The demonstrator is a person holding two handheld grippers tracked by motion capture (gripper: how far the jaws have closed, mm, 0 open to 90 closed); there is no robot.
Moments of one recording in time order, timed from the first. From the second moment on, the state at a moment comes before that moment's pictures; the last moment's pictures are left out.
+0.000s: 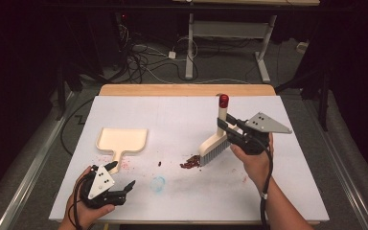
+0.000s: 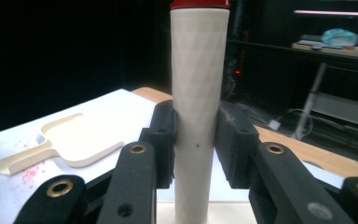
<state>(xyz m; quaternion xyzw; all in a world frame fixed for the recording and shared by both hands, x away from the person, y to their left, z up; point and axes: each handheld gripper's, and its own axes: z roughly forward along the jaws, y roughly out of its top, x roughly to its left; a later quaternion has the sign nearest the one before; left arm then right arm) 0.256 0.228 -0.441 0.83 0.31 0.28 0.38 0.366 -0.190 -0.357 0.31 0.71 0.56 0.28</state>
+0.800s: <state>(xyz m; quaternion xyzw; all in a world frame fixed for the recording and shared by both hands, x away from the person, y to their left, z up) 0.258 0.222 -0.446 0.84 0.30 0.26 0.37 0.419 -0.208 -0.389 0.16 0.78 0.59 0.13</state>
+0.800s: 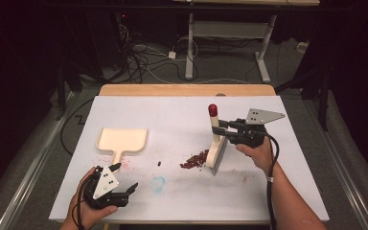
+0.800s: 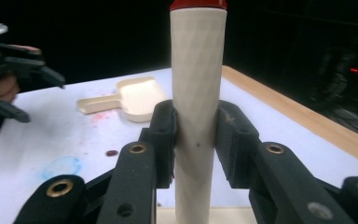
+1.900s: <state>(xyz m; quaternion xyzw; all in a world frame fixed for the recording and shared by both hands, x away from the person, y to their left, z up) 0.259 0.237 -0.440 0.82 0.32 0.28 0.38 0.395 -0.122 -0.354 0.06 0.74 0.66 0.07</state>
